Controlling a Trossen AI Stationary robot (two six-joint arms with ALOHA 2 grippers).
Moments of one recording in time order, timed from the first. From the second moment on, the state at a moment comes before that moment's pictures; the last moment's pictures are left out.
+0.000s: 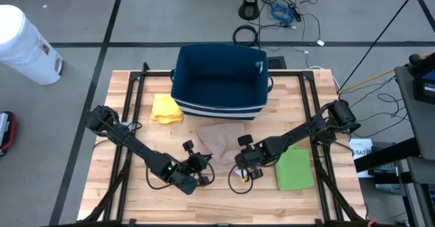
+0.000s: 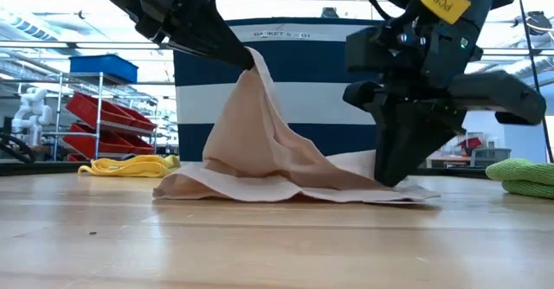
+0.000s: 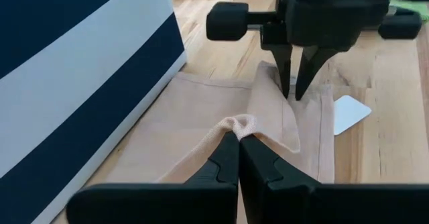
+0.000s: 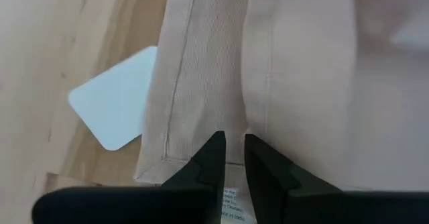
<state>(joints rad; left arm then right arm) -0.57 1.73 1.02 -0.10 -0.93 -0.46 0.34 1.79 1.02 -0.43 0.18 0.00</state>
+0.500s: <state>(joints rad) -0.57 1.73 1.02 -0.10 -0.93 -0.46 0.30 1.77 1.02 -0.42 0.18 -0.01</state>
